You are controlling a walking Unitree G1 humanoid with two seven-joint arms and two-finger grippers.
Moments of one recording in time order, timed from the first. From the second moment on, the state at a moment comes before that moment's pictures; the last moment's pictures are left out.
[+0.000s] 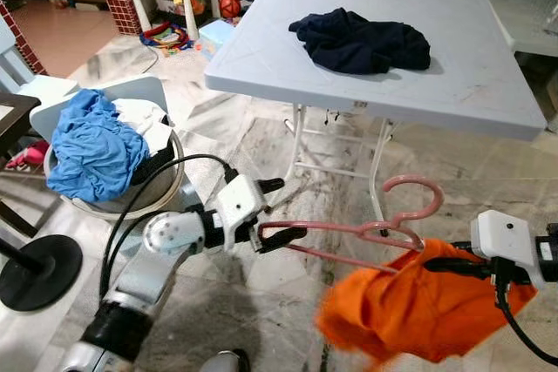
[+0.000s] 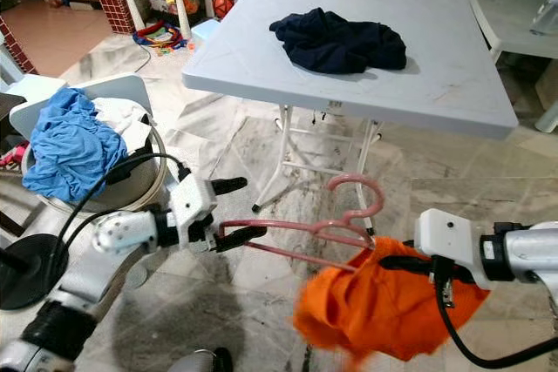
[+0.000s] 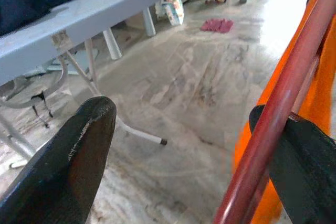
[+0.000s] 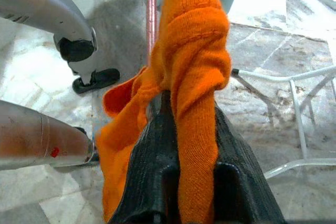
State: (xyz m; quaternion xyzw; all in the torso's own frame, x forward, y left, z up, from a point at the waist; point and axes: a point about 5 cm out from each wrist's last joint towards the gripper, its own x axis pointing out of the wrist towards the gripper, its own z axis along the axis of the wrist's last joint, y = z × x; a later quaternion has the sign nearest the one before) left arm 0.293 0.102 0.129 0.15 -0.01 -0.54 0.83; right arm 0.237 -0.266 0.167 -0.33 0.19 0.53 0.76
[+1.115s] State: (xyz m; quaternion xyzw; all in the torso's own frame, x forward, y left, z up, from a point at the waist) left arm 0.289 0.089 0.144 0.13 -0.04 -0.54 0.83; right arm 0.254 -0.224 0.104 -0.15 0.13 0.29 0.93
